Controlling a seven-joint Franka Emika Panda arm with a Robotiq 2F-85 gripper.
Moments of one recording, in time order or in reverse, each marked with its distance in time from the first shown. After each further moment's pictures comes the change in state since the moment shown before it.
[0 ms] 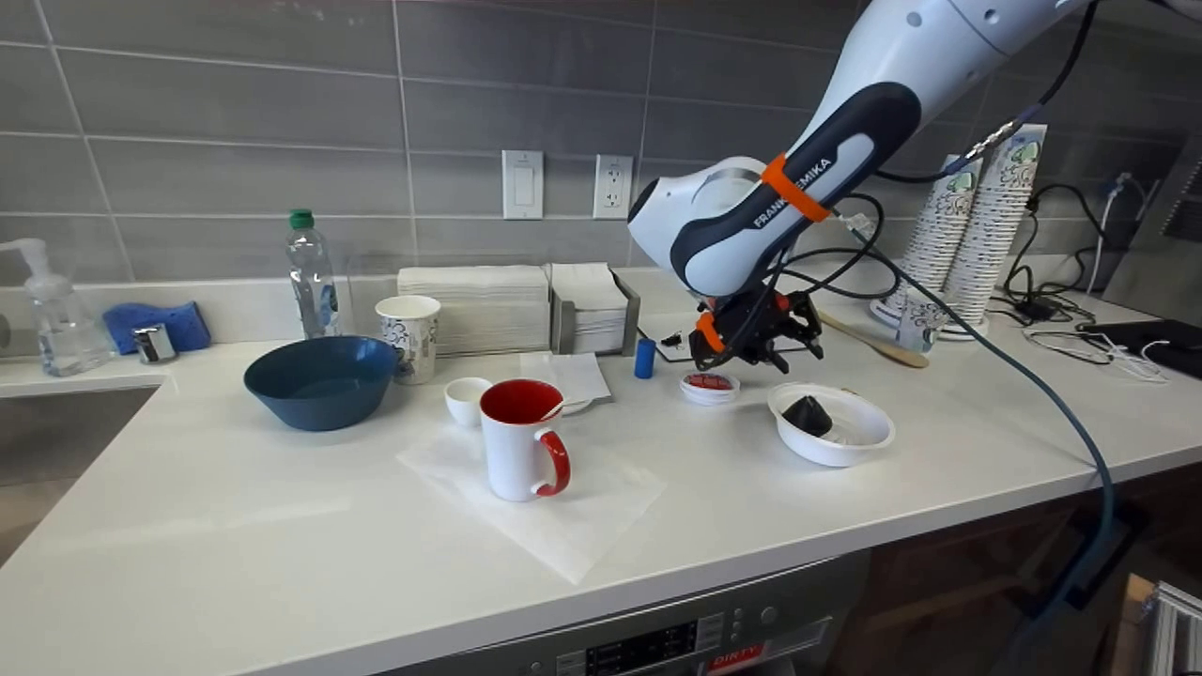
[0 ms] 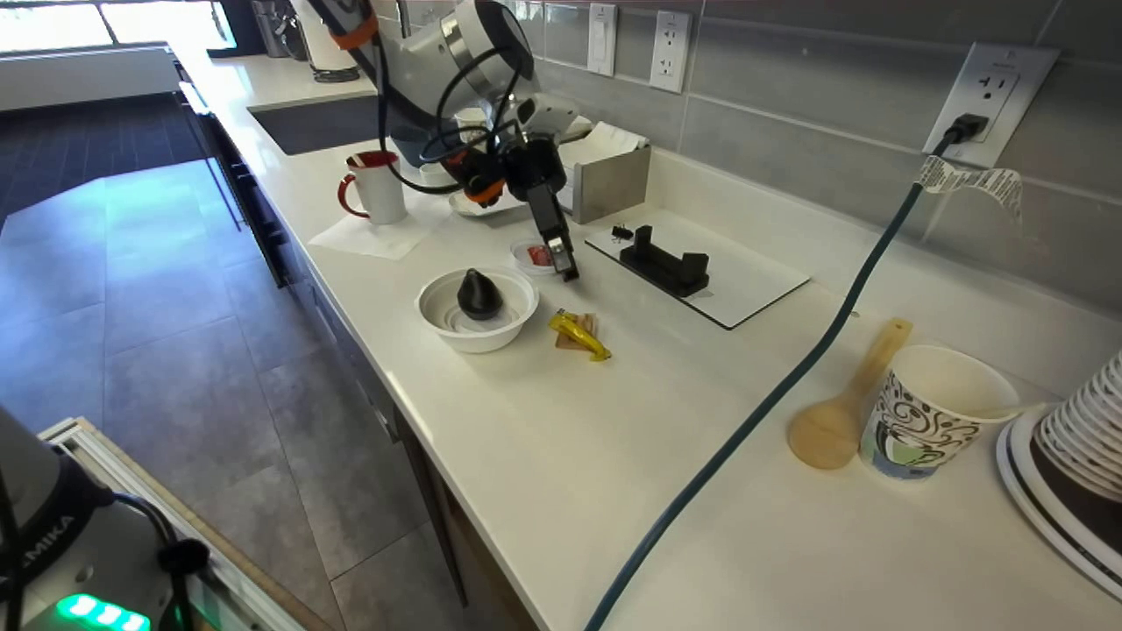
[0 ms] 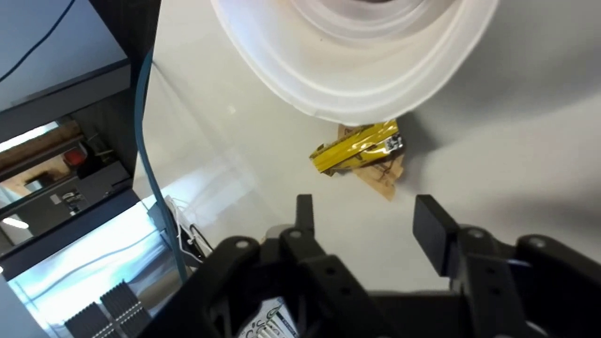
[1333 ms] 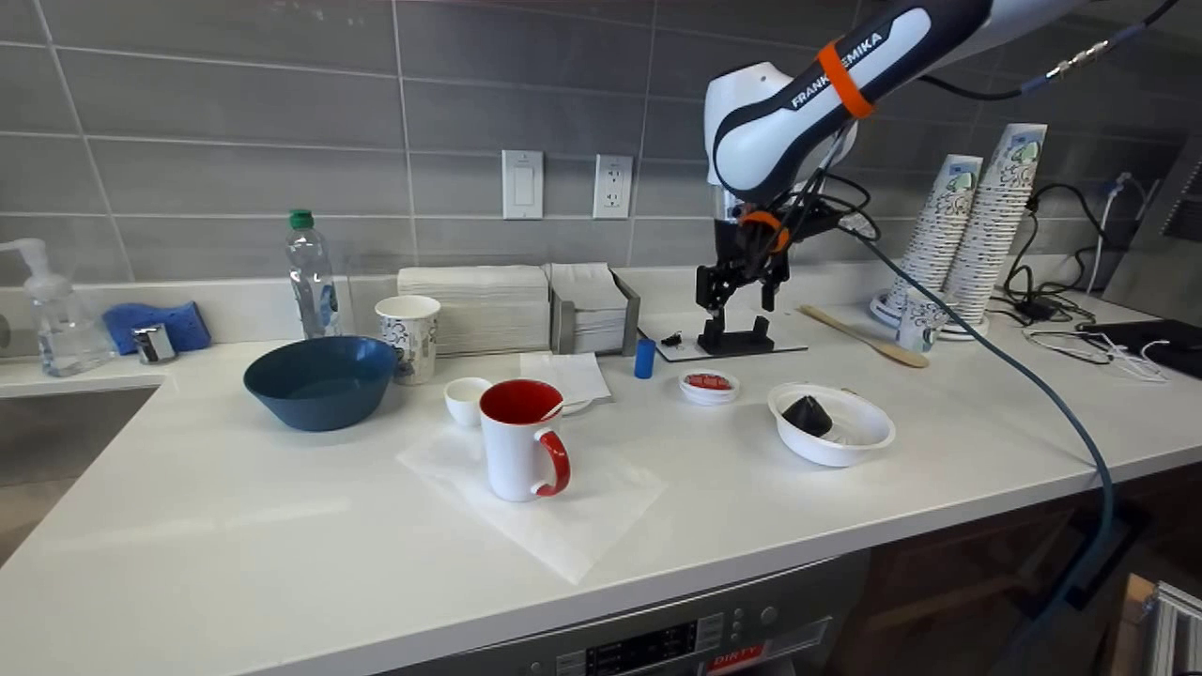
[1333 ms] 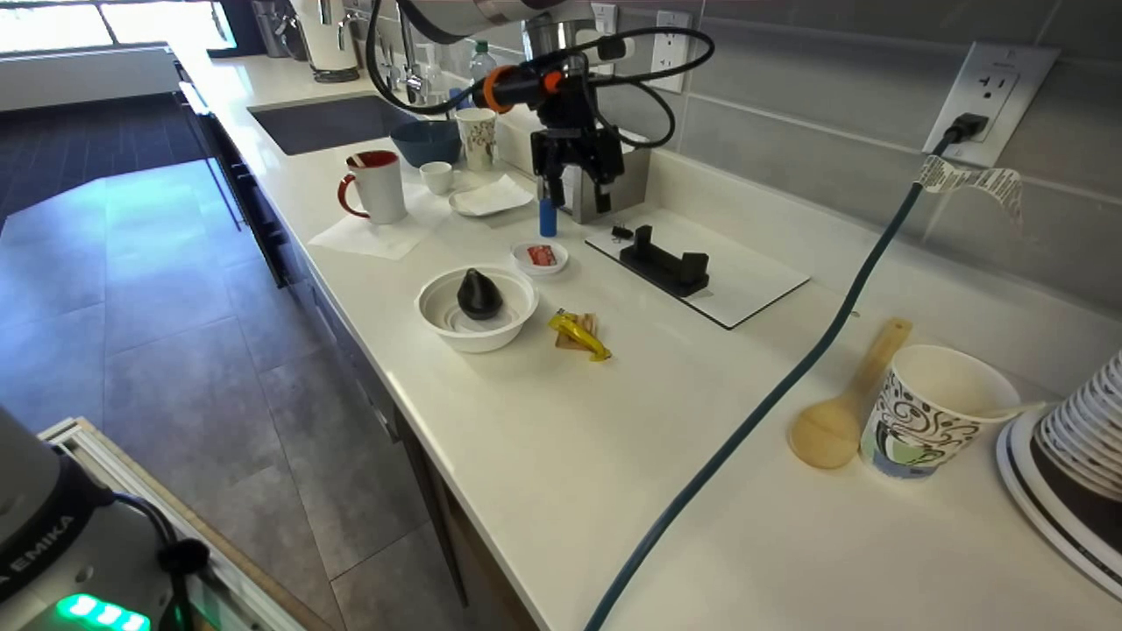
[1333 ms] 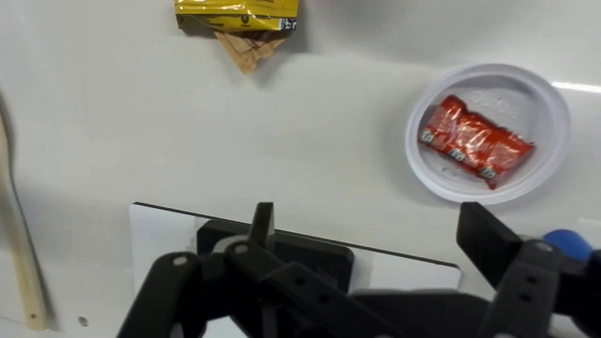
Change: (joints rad) arm -0.109 -0.187 -0.023 -0.064 0.412 0.440 -1.092
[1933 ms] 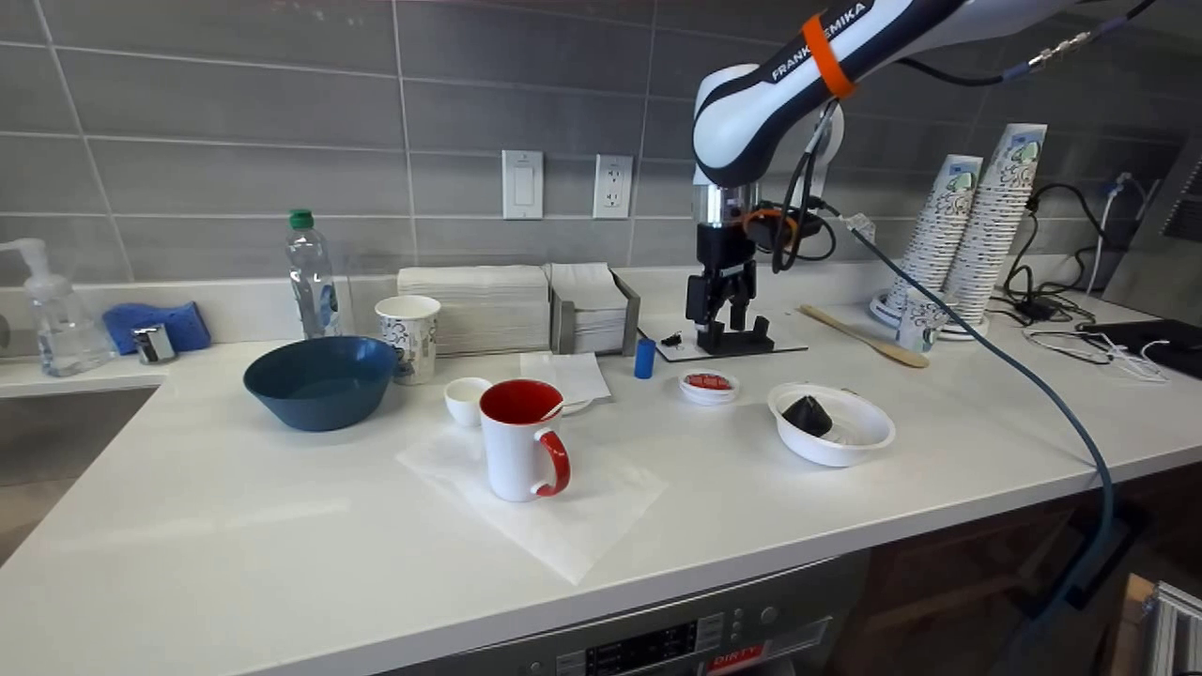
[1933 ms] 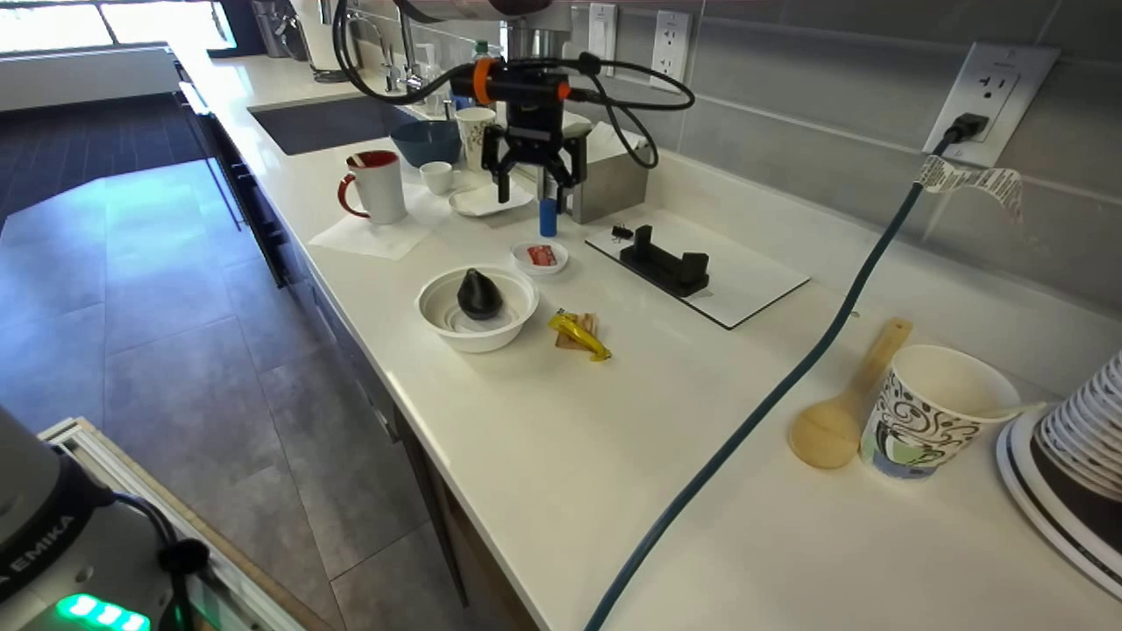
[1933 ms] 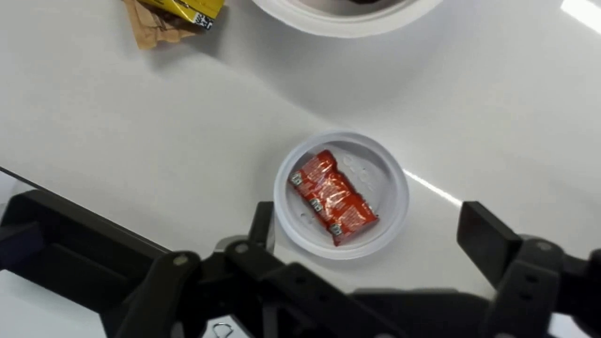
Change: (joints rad) arm -0.003 -0.001 0.058 -0.001 0.209 -0.075 -0.490
